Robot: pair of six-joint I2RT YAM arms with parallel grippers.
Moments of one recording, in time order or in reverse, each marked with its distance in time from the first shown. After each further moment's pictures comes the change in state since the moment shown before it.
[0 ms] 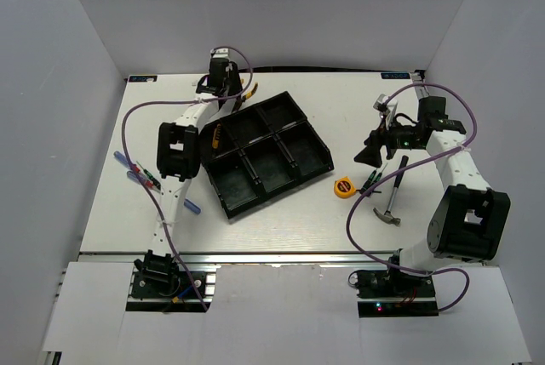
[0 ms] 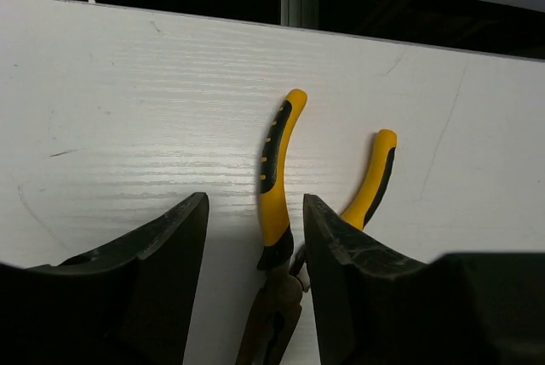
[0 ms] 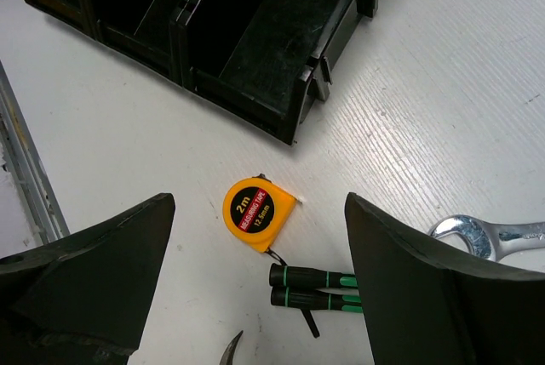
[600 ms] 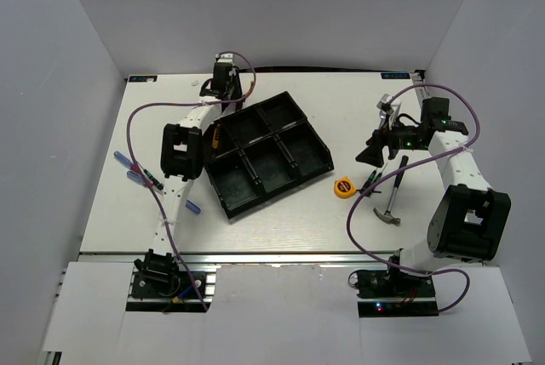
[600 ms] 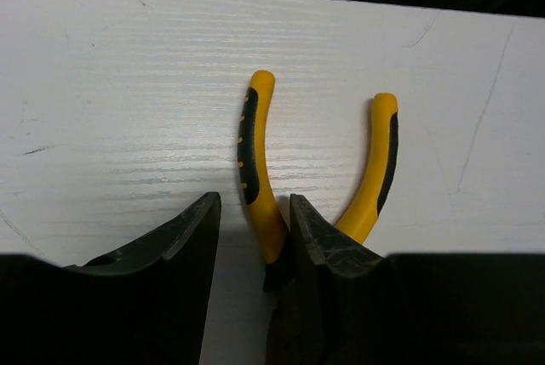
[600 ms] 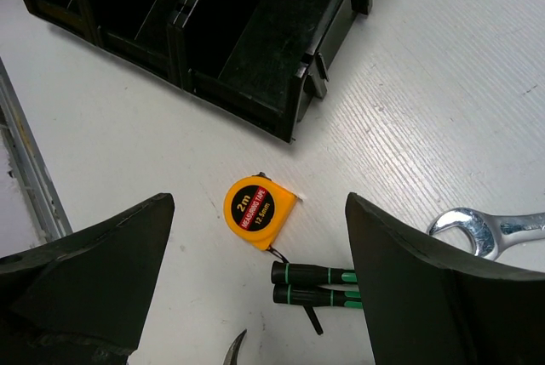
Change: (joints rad) left arm -0.008 0.072 0.053 -0.018 0.000 0.042; right arm -0.022 0.000 -0.005 0.003 -0.011 0.015
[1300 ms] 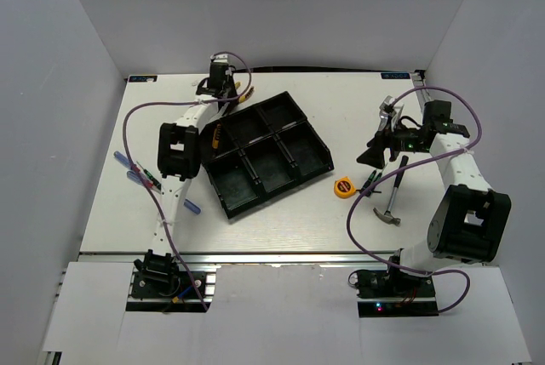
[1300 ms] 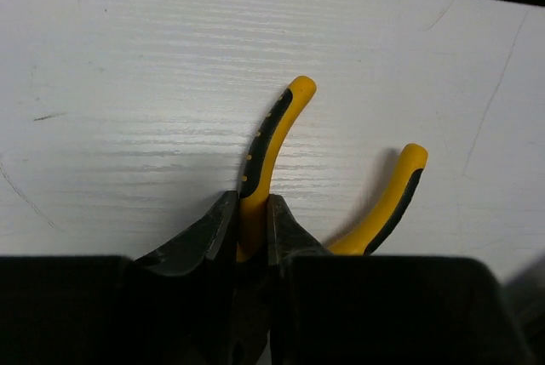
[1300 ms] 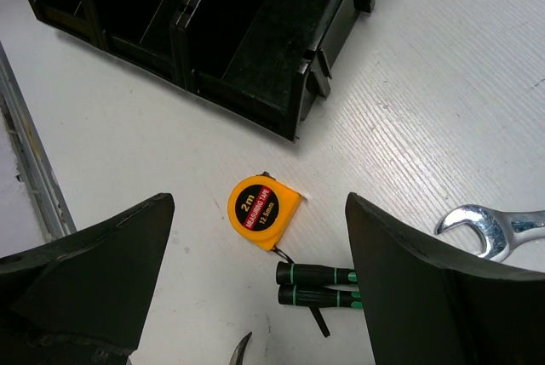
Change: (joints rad) left arm 0.013 -0.028 -0.031 -0.052 -0.010 -0.023; right arm -0.021 -0.004 -0.032 0.019 -0.030 0.011
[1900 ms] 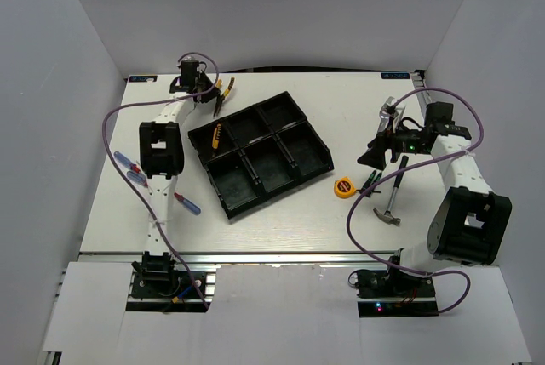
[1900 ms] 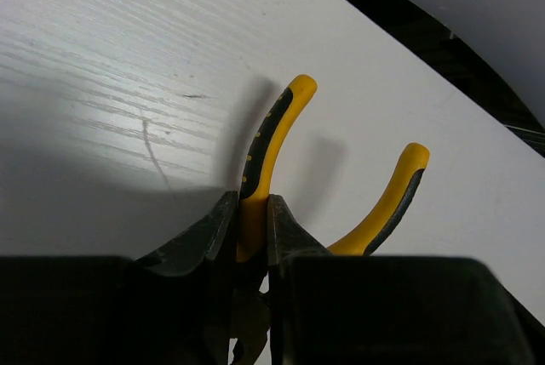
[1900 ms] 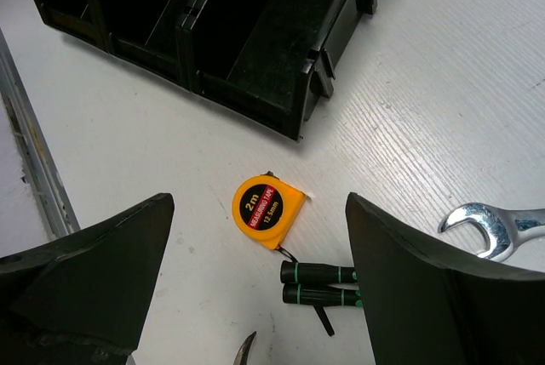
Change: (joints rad) left arm 0.153 -0.054 -0.055 -0.032 0.223 -0.394; right arm -0.015 -0.014 -0.015 -0.002 -0.019 -0.002
